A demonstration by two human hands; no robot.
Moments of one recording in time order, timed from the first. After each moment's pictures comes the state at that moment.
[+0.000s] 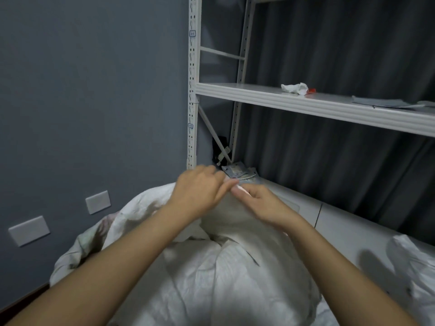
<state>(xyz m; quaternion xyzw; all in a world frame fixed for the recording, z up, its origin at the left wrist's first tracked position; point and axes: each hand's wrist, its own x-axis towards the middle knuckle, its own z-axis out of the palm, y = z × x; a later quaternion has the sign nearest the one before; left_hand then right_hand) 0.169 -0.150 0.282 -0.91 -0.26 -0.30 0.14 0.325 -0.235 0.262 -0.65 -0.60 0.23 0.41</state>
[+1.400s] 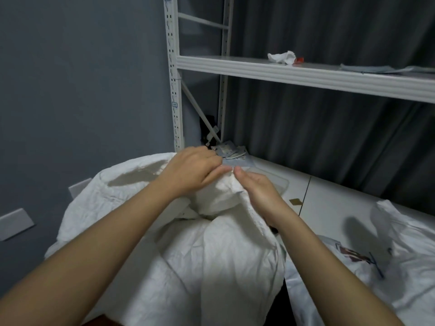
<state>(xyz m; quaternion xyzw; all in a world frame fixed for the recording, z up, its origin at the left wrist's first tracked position) 0.187 -0.115 0.262 -0.93 -0.06 -0.33 0.13 0.305 -0.266 0.245 -0.63 -0.44 0.30 0.56</state>
